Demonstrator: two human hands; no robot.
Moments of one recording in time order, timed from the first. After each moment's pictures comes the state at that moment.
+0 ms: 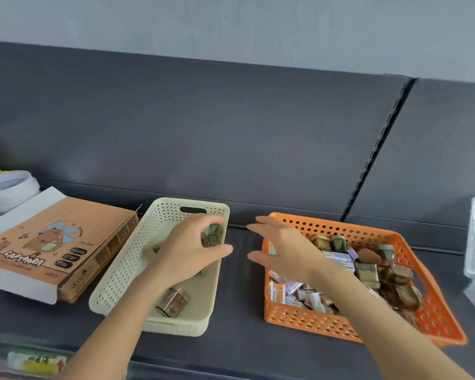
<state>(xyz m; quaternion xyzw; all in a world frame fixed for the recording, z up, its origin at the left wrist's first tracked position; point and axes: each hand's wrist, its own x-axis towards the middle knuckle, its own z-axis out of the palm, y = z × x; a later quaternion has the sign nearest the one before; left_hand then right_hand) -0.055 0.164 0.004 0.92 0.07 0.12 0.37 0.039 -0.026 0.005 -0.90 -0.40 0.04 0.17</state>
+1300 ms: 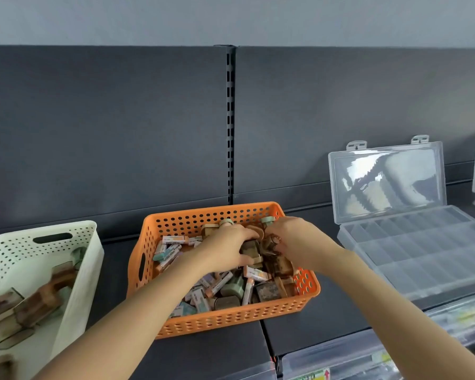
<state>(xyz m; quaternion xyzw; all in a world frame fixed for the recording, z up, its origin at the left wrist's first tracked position) 0.093 -0.070 -0.035 0.96 -0.21 -0.10 0.18 0.088 -0.253 -0.009 -0.97 -0.25 0.04 0.05</state>
